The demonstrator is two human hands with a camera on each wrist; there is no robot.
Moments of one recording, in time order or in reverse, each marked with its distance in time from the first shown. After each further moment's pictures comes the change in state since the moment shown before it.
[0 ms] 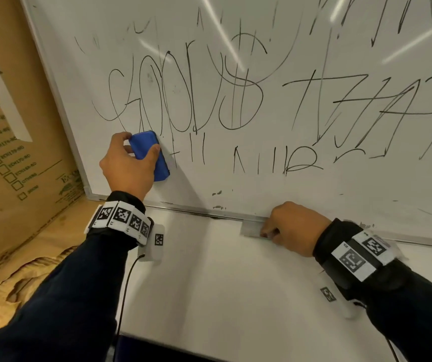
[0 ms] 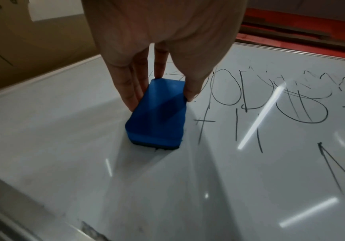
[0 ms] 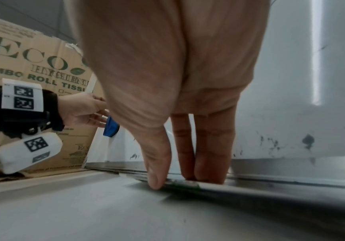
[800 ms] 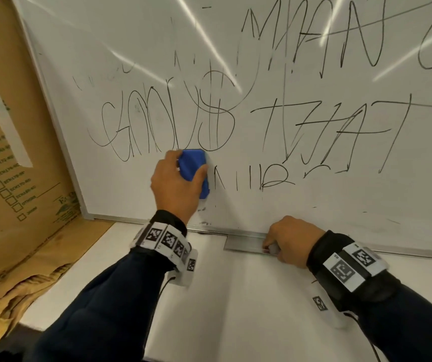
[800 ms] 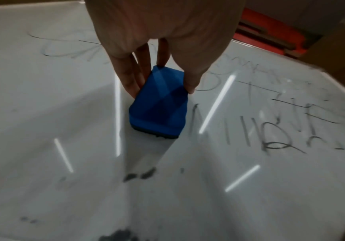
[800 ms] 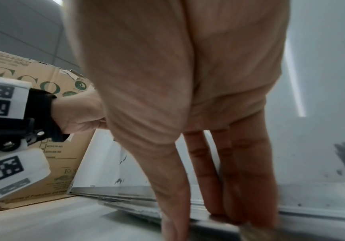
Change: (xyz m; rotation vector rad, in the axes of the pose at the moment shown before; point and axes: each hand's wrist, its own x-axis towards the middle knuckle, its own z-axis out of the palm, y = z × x) left_hand -0.067 0.063 0.057 -0.038 -0.105 0.245; right_hand -0.026 0.029 -0.006 -0.001 -0.045 0.070
